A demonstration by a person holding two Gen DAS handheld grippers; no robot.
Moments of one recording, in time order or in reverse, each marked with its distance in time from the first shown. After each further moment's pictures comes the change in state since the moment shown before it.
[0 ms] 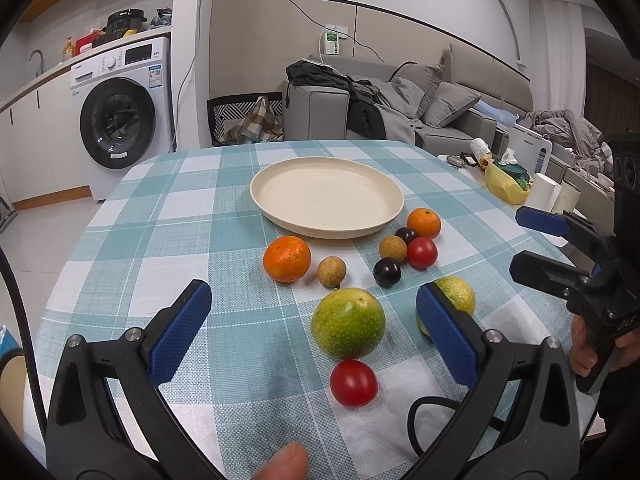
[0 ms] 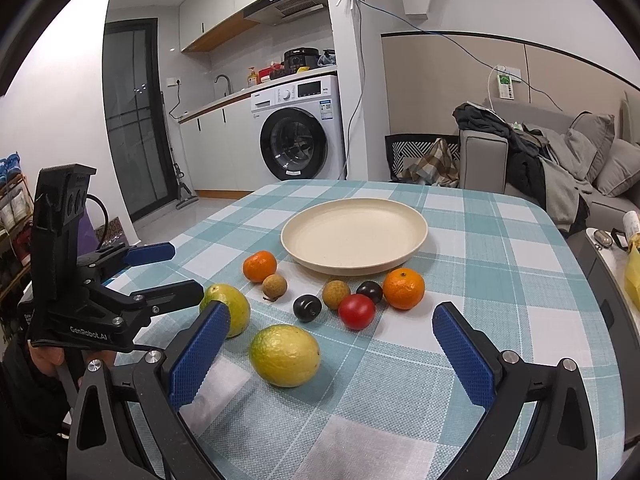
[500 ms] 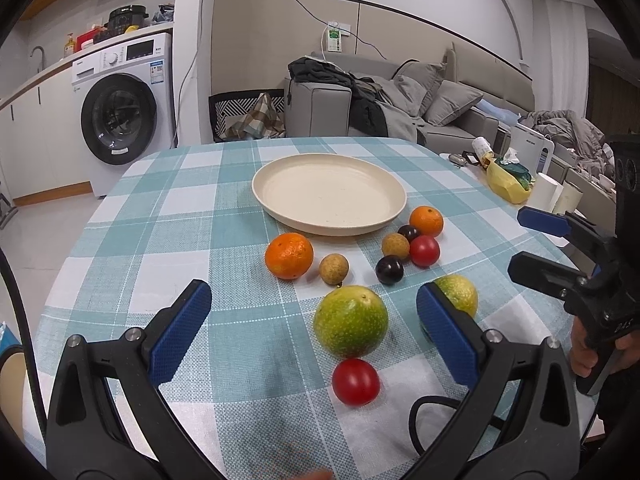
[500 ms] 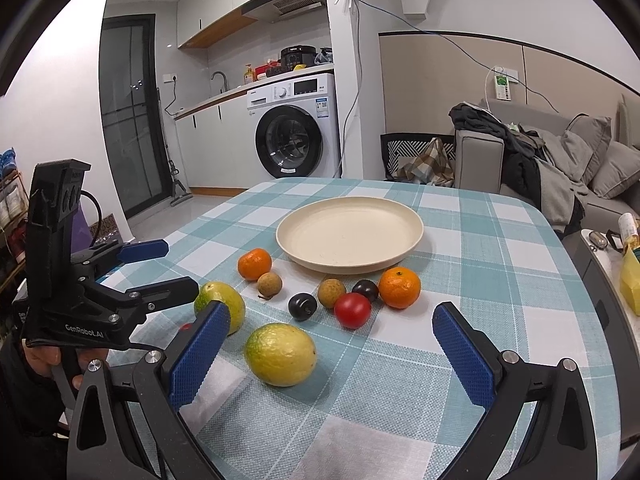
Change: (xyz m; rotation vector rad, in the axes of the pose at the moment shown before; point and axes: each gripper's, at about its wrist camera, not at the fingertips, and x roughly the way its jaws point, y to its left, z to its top) left arm 0.001 0.003 -0.001 -0.009 0.011 -0.005; right arm 0.002 0.000 0.002 -0.003 0.018 -0.023
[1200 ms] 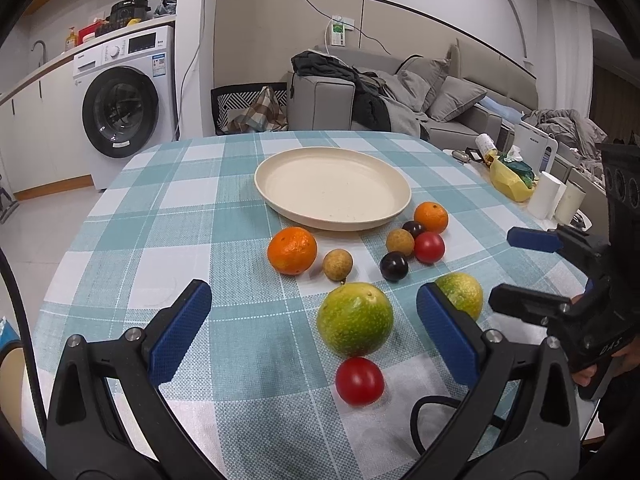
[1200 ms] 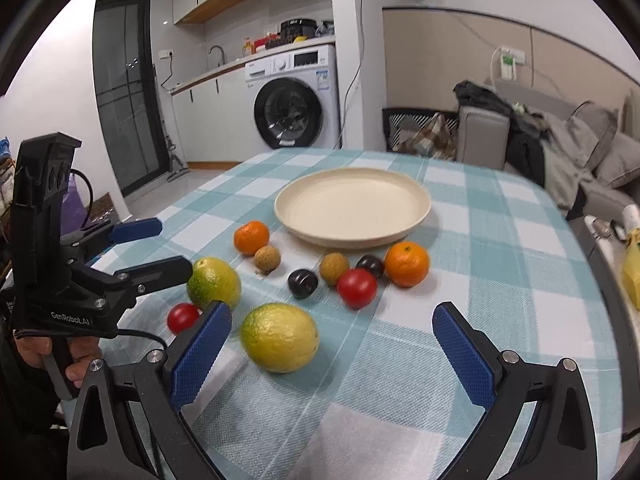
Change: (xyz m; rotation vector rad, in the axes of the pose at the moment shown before) left arm 0.006 0.001 0.000 -0.005 0.024 0.006; right arm 0.023 0.004 -0.002 0.005 0.140 0.023
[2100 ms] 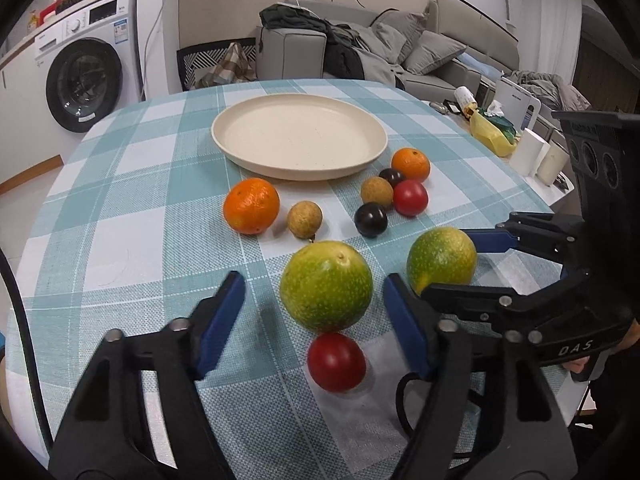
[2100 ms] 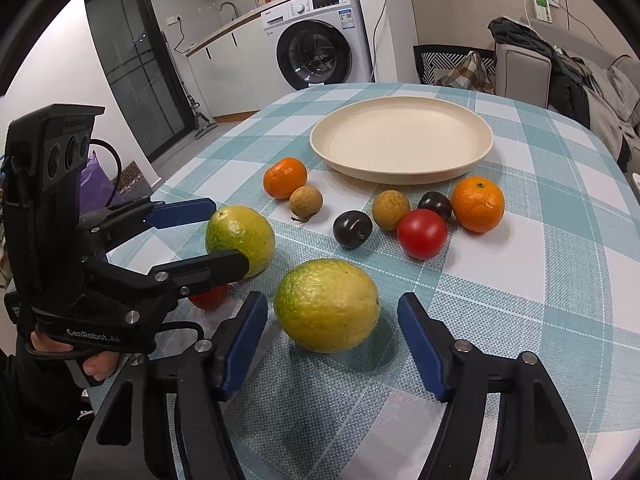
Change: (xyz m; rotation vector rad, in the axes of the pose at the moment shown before) left arm 0.036 -0.011 -0.004 0.041 0.197 -0.106; right arm 0.045 0.011 -0.005 0.032 0.211 0.119
